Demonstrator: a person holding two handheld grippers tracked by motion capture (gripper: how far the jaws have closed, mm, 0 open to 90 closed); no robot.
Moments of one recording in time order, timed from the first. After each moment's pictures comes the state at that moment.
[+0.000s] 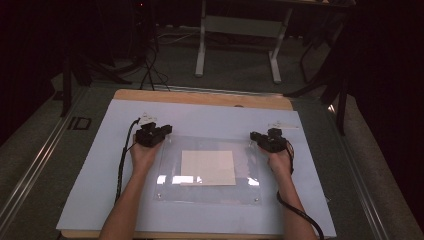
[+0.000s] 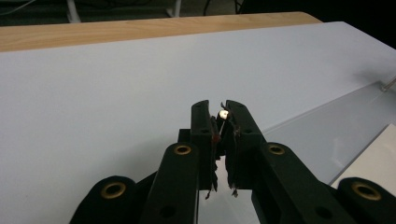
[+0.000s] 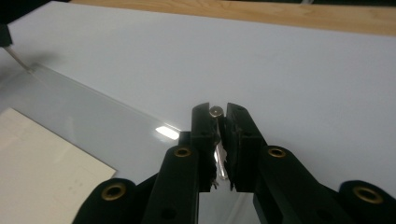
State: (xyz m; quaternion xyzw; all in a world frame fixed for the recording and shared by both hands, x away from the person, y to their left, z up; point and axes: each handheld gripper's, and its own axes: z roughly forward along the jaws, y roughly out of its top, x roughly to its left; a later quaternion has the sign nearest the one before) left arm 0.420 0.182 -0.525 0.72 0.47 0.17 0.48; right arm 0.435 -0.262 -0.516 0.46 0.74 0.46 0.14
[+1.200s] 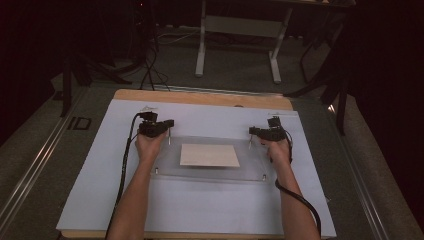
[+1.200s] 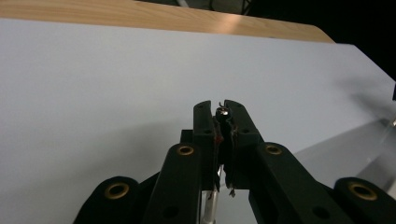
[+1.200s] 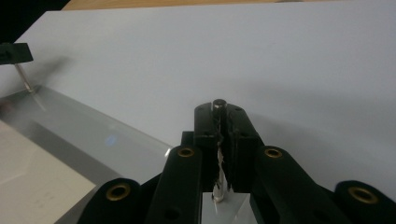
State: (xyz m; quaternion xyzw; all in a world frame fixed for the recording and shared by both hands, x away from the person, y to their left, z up) left arm 0.459 0.181 -0.528 0.68 0.54 0.11 0.48; right arm 0.475 -0.263 -0.512 0.51 0.73 0.44 0.06
